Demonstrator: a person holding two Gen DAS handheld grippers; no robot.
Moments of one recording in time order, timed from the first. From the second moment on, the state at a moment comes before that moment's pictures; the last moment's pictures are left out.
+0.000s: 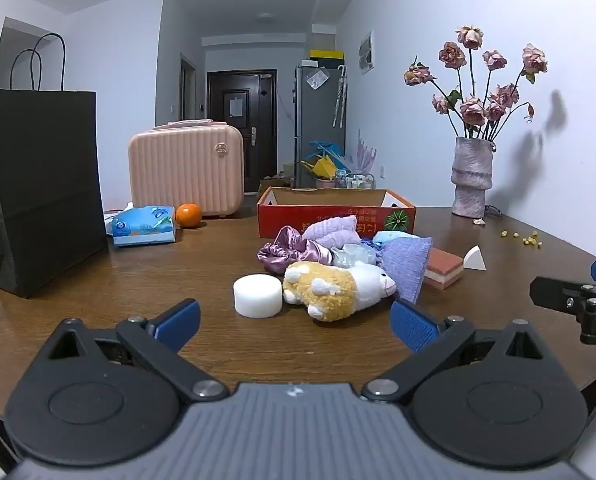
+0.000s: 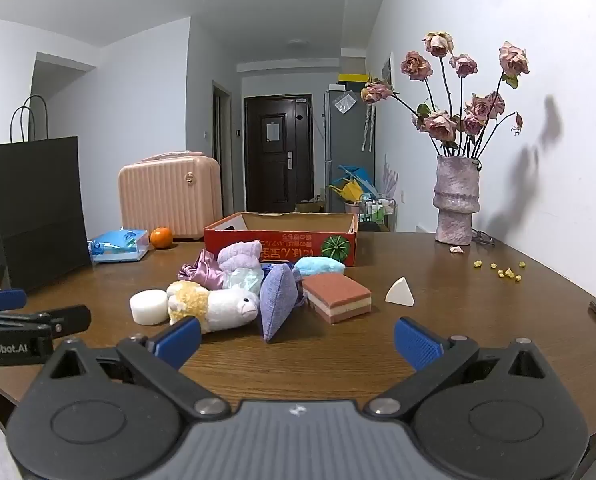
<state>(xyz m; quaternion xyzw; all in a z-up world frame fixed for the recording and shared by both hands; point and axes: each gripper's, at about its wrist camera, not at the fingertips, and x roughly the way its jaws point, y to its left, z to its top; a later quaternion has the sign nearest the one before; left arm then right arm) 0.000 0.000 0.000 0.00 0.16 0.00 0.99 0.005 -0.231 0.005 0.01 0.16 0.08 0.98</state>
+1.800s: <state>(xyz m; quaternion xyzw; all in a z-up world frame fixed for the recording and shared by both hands) -0.003 0.002 0.007 0.00 0.16 0.00 0.99 0.003 -0.230 0.006 0.00 0.16 0.08 0.98</state>
